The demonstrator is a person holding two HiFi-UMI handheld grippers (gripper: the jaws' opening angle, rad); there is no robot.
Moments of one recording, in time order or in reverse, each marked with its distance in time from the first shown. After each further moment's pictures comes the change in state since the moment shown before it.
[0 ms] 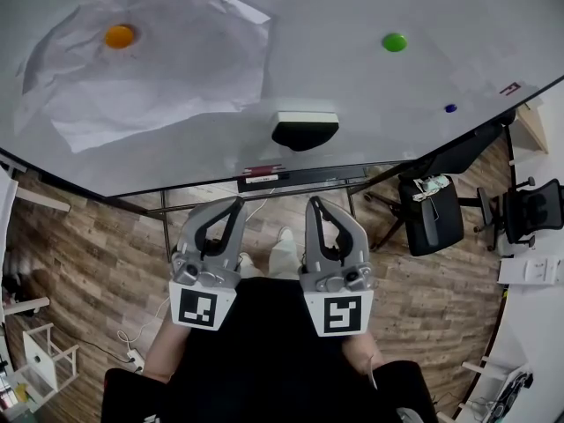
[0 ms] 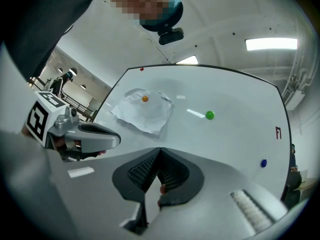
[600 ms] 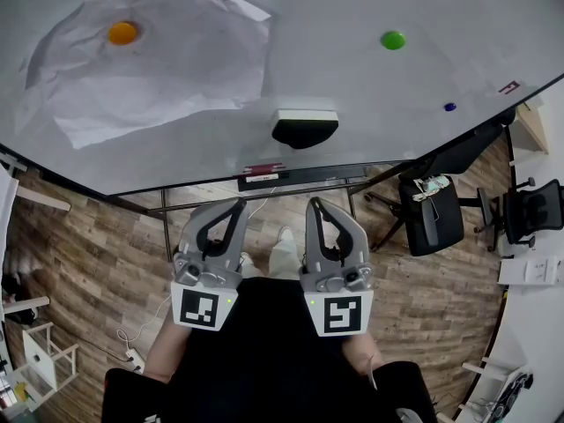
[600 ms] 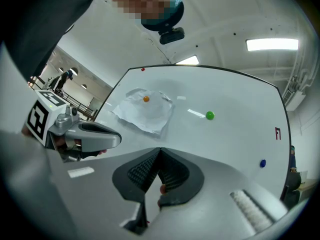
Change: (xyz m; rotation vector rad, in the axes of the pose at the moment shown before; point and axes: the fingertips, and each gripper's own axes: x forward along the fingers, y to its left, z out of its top) left arm -0.004 -0.005 0.002 0.004 0.000 -0.002; right arm -0.006 0.002 0.000 -0.006 0.002 0.003
